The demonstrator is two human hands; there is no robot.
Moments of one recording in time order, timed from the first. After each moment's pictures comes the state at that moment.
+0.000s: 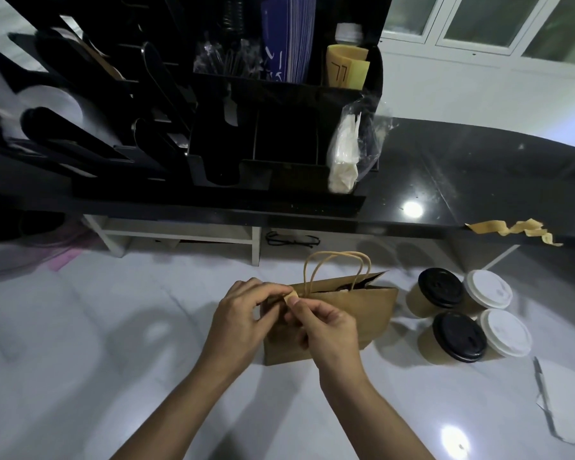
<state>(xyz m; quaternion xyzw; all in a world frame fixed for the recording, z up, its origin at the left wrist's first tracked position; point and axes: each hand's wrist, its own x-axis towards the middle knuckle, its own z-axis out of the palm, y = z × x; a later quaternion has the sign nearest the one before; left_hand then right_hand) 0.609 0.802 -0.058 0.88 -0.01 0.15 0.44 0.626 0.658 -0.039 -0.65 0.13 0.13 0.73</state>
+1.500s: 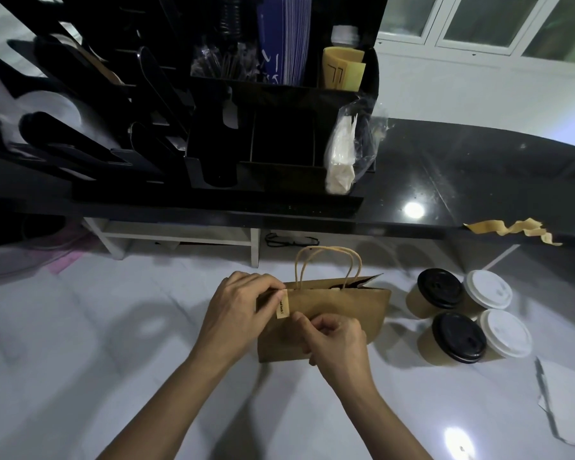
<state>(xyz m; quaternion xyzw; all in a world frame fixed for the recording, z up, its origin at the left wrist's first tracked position) 0.623 0.808 -0.054 0.93 -0.02 0.14 0.33 0.626 0.633 -0.052 -0.86 0.06 0.10 0.49</state>
